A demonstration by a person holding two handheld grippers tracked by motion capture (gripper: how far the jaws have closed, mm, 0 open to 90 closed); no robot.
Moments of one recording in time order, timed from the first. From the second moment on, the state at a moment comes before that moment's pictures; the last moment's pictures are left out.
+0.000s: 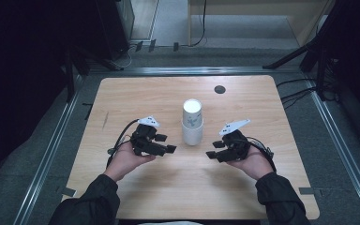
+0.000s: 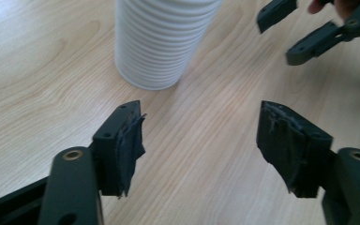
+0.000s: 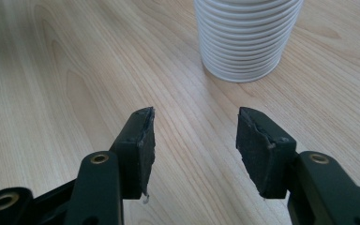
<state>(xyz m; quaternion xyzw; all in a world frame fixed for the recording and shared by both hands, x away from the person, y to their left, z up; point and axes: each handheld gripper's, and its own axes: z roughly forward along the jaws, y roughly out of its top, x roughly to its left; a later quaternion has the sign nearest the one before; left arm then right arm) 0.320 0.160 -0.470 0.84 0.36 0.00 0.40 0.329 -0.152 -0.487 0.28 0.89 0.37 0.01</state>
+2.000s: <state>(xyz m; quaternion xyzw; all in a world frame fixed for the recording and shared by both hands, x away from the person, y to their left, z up) 0.316 0.171 -0.473 0.88 0.30 0.01 0.38 0.378 -0.156 -0.423 0.20 0.91 0.36 0.02</state>
